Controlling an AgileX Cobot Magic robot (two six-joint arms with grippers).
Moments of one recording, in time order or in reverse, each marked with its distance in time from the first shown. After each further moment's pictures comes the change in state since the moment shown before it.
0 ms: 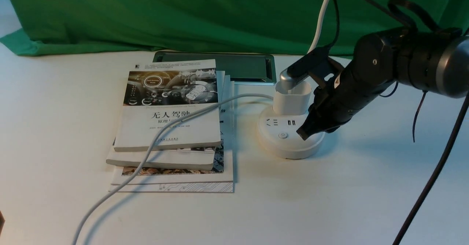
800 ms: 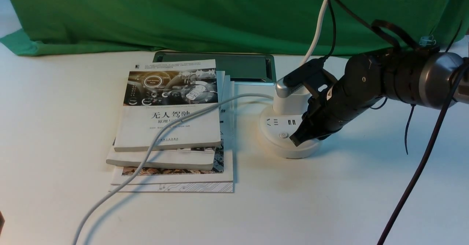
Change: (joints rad) right arm 0.001 0.054 0.043 0.011 -0.113 0.021; left arm 0.000 0.000 0.000 0.000 0.000 0.000
